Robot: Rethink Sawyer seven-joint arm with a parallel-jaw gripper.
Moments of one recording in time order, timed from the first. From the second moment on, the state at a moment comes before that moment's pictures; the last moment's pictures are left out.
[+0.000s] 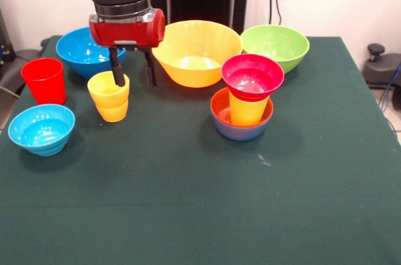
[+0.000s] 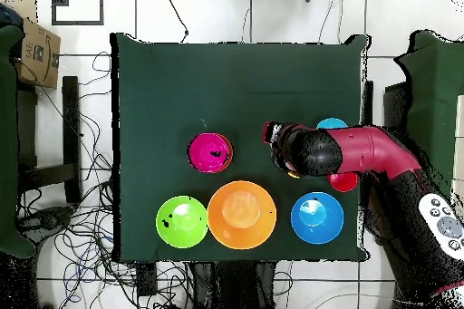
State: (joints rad) arm -0.93 -0.67 0.72 1.73 -0.65 0.63 2.06
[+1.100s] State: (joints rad) arm -1.00 -0.76 0.76 1.76 -0.63 0.65 2.06
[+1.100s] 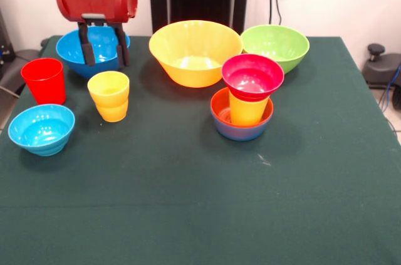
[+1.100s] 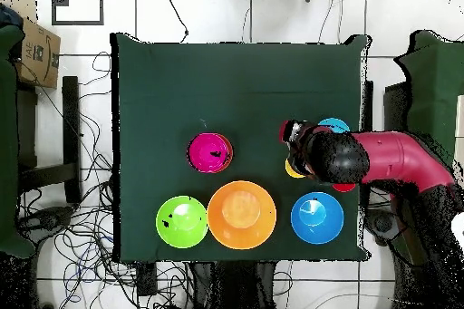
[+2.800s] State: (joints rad) arm -1.00 -0.65 0.76 1.77 -0.74 0.65 2.06
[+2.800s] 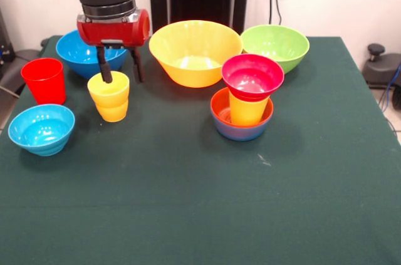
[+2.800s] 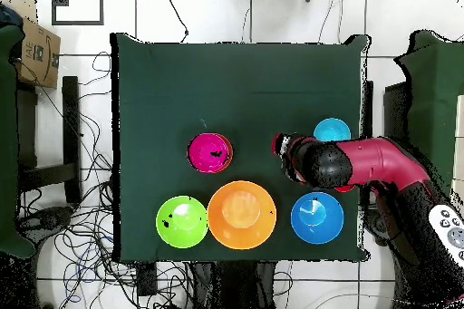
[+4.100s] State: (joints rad) arm -1.00 -0.55 0.73 1.77 -0.87 0.59 2.06
